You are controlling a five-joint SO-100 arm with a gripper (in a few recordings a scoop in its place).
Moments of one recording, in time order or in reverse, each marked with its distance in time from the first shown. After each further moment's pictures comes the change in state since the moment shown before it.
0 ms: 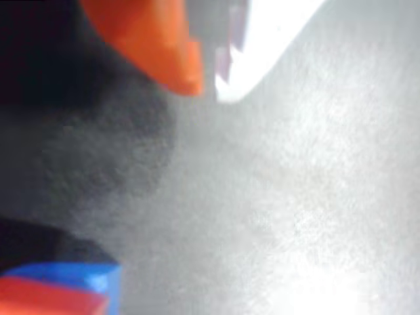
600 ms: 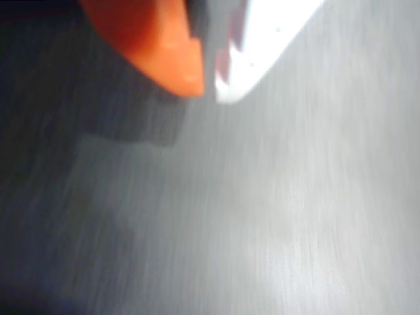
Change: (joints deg) arm 0.4 33.6 19.6 12.1 1.1
